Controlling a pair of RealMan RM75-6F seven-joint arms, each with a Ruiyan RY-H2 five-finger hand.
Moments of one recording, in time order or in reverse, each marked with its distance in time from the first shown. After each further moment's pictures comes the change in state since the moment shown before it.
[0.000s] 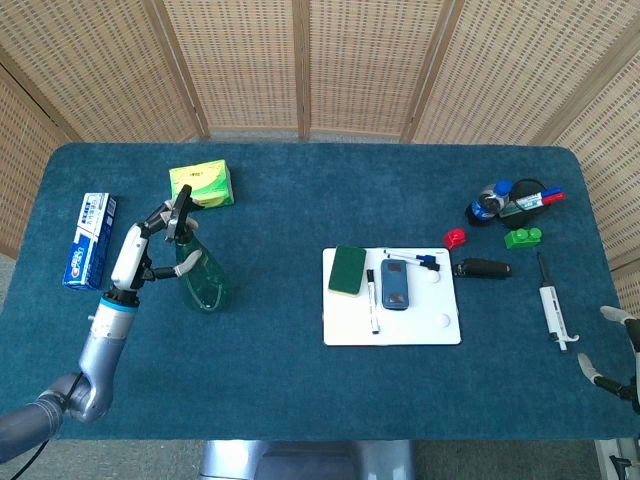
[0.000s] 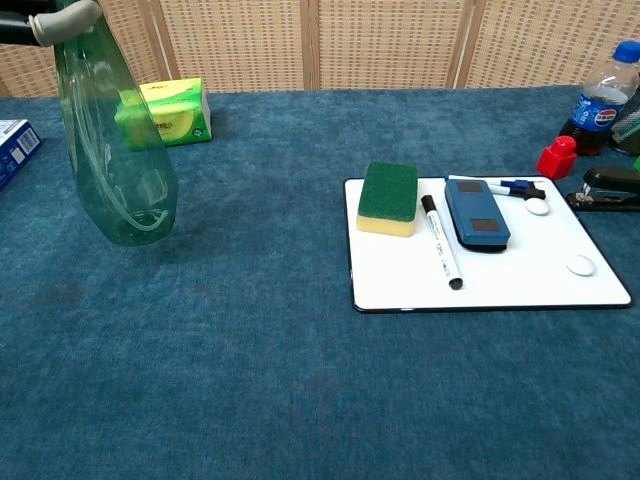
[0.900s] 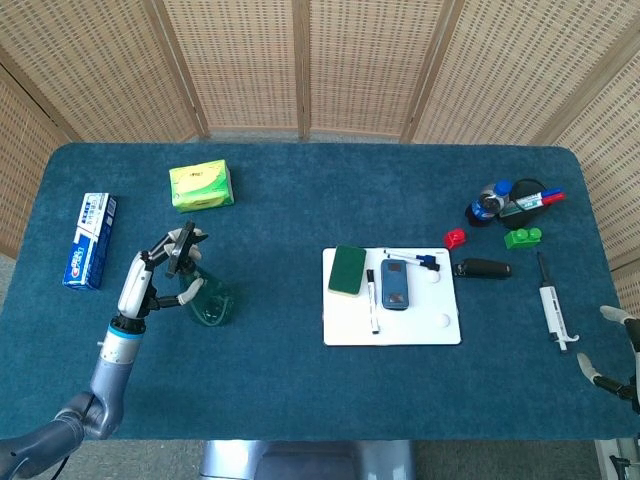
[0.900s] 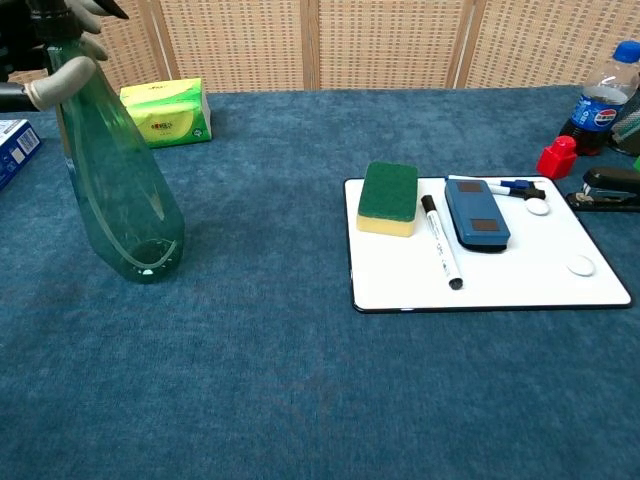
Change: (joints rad) left arm 0.059 -0.190 0.068 0.270 0.067 0.176 -0.073; right arm 0.002 0.000 -0.003 0.002 -0.001 0.003 0.011
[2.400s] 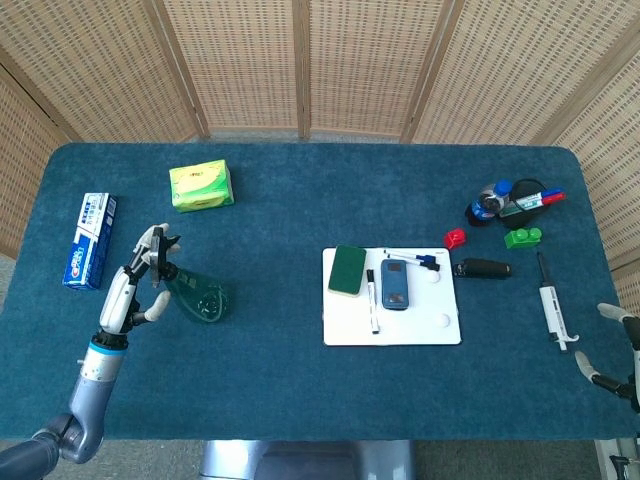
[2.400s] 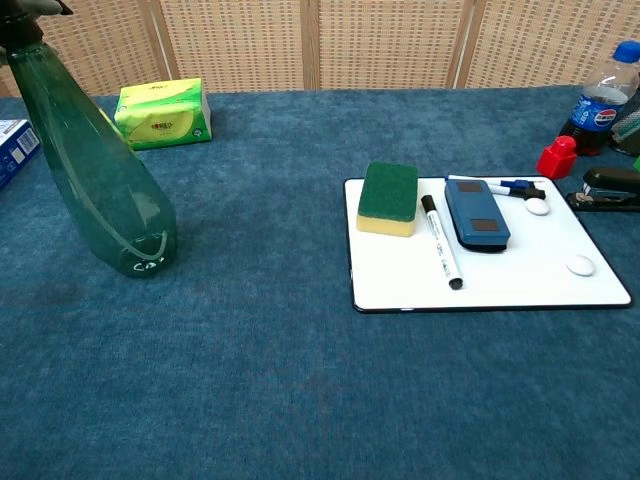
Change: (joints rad) left arm 0.085 0.107 0.052 -0.168 0.003 -0.006 0.111; right arm 0.004 0.002 -0.002 0.002 -0.016 0.006 0.027
